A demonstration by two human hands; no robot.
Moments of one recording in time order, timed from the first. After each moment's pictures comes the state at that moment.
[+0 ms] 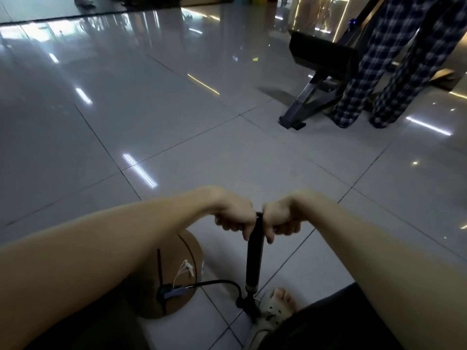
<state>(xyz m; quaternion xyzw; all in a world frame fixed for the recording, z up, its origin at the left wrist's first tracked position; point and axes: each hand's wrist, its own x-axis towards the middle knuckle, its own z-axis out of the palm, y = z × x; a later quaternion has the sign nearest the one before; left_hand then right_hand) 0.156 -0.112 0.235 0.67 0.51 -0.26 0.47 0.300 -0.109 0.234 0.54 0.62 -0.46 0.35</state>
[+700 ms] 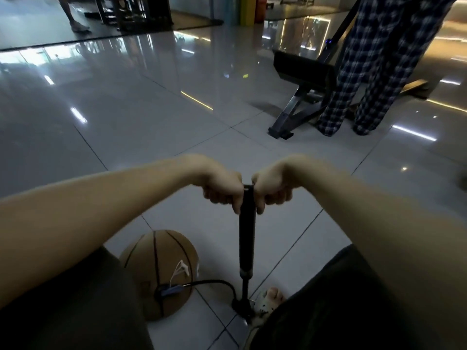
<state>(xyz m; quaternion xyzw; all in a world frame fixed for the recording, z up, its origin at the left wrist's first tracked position) 0.150 -0.115 0.325 0.70 0.52 -0.20 0.44 0.302 -0.116 0.334 0.54 0.67 -0.44 0.26</state>
